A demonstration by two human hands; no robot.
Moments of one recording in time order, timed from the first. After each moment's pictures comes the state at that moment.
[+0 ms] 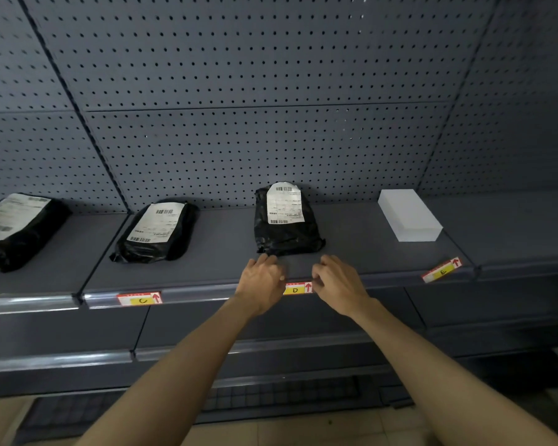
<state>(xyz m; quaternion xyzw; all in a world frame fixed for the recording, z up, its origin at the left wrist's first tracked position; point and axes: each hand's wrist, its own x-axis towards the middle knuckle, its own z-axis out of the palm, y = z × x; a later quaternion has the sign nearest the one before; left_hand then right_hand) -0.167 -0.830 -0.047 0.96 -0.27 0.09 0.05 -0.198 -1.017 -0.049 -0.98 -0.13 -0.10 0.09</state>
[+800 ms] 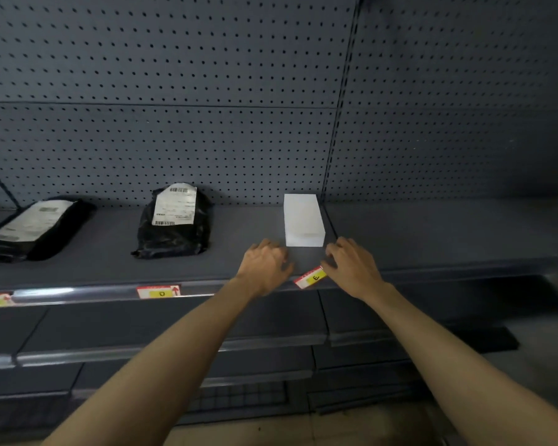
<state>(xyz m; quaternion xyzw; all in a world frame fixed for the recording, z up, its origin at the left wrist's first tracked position) -0.184 -1.121 -0.014 0.96 -0.26 0.07 0.10 -0.221 -1.321 -0.010 -0.99 -0.07 -0.12 0.08</state>
